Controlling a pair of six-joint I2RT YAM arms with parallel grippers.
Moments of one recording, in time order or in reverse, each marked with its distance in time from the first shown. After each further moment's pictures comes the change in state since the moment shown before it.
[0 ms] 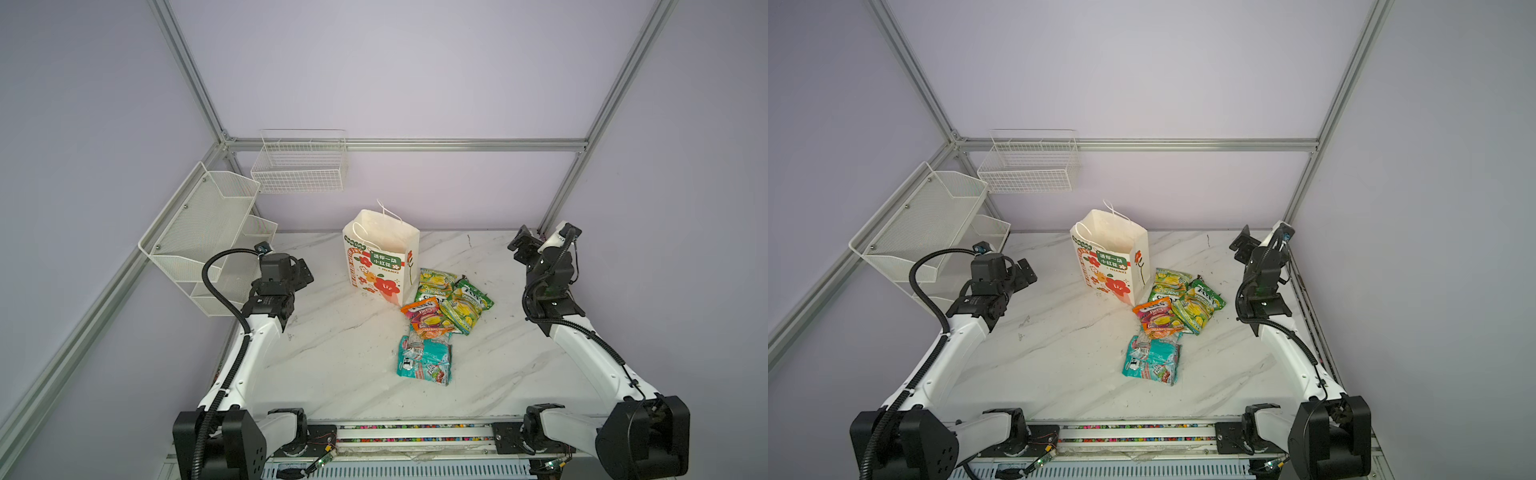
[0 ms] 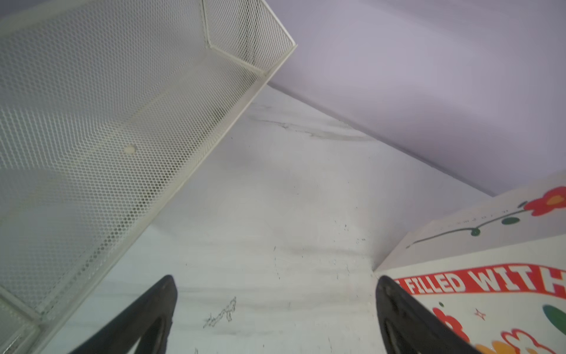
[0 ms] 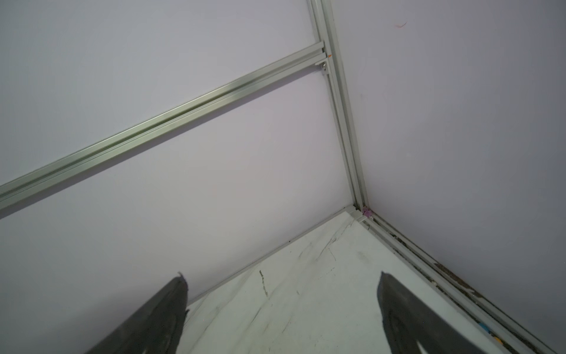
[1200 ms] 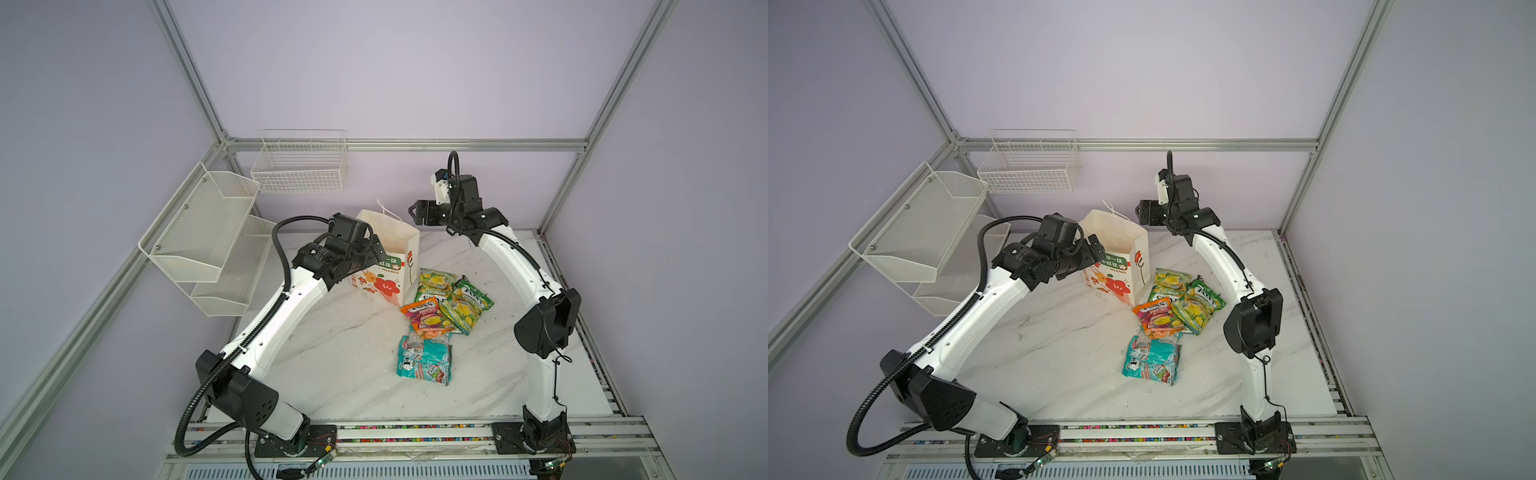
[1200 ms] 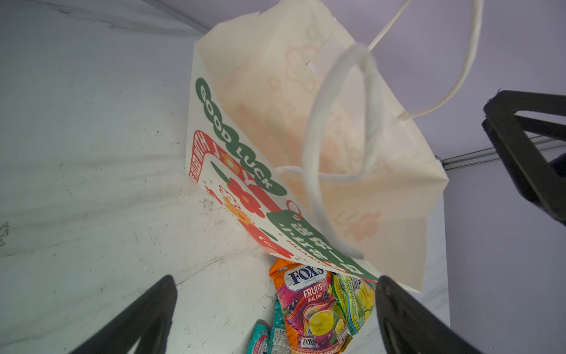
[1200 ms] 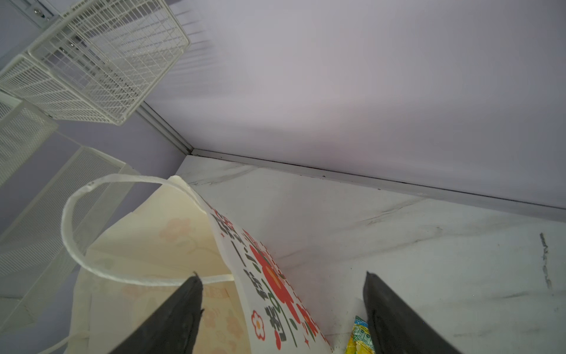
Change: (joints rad) left arm -0.499 0.356 0.640 -0.445 0.090 -0.399; right arm 0.336 0.907 1.334 -0.848 -0.573 -0.126
